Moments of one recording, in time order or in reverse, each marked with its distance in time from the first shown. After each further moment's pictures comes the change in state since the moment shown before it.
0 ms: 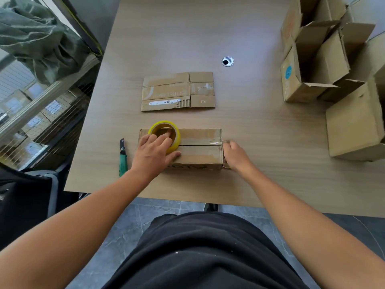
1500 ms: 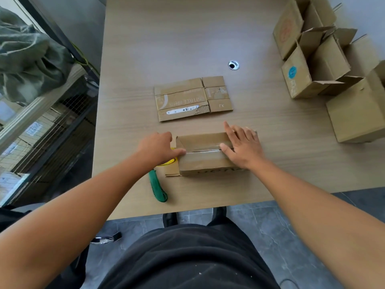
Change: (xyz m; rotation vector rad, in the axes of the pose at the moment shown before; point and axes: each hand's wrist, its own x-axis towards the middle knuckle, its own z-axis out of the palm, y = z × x) left_hand 0.044 -0.136 -0.041 -0.202 -0.498 -0.157; right_hand -0.006 -0.077 0.072 -0.900 0.227 -0.265
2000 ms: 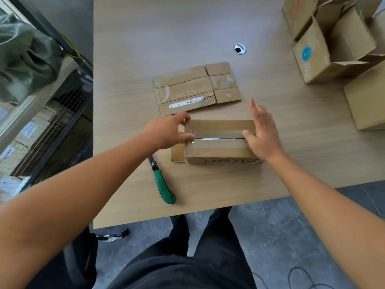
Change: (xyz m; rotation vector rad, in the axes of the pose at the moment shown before) left_hand 0.056 -0.012 -0.007 -0.090 -0.012 0.263; right_hand 0.009 0.004 -0.002 0.475 0.321 0.047
